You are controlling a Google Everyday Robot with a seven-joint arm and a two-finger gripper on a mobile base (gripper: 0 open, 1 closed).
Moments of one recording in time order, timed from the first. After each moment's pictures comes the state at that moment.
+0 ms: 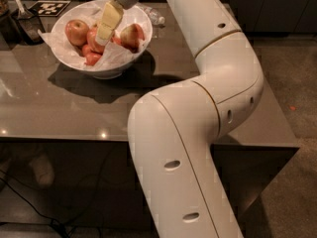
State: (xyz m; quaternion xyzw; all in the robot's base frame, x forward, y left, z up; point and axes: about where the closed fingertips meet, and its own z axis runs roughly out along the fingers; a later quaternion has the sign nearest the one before) arm 0.732 0.114 0.959 -0.62 0.74 0.12 0.24
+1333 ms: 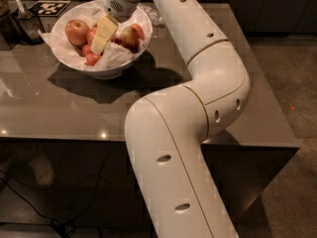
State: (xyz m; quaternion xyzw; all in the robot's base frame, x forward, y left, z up) arm 0.748 0.136 0.918 -0.61 0.74 0.16 0.23
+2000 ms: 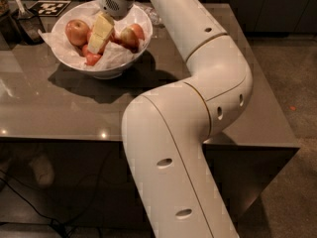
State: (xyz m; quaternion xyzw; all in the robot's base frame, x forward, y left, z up) arm 0.750 0.145 0.926 -0.61 0.74 0.14 0.24
